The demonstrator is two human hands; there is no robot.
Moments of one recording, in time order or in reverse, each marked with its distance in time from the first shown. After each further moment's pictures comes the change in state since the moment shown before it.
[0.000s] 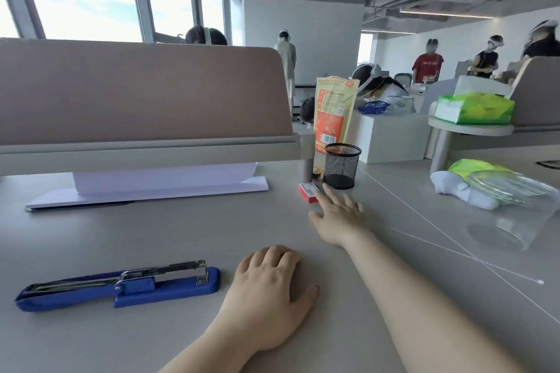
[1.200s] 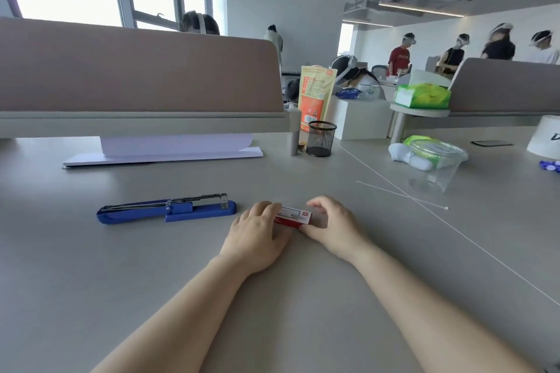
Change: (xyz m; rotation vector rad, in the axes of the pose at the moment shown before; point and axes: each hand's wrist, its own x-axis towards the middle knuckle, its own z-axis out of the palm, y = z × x) left_hand -0.072 0.004 -0.025 -0.169 0.030 -0.027; right_hand -0.201 -0.030 -0.031 0.544 0.121 -0.068
